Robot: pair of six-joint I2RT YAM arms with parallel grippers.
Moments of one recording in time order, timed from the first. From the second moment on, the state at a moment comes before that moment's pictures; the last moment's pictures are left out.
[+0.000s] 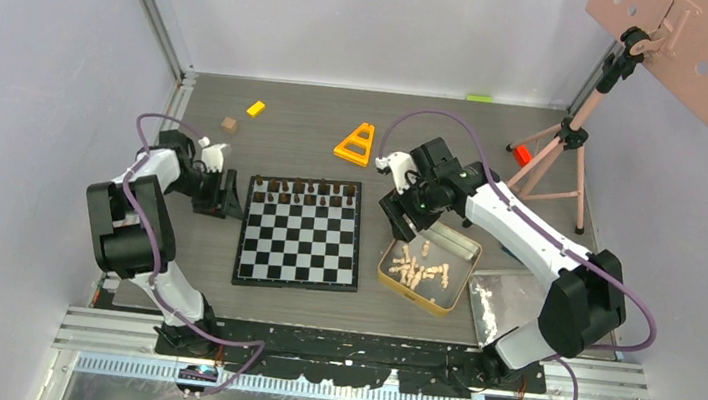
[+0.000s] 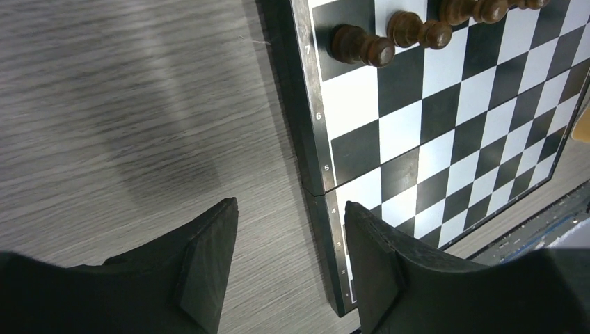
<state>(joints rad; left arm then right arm) 0.30 1.67 1.05 -0.76 0.56 0.34 0.60 1.52 1.25 -0.83 -0.21 -0.23</state>
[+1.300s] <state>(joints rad) -0.05 1.77 1.12 -0.75 0.56 0.31 0.37 1.35 1.09 -0.90 -0.02 -0.24</state>
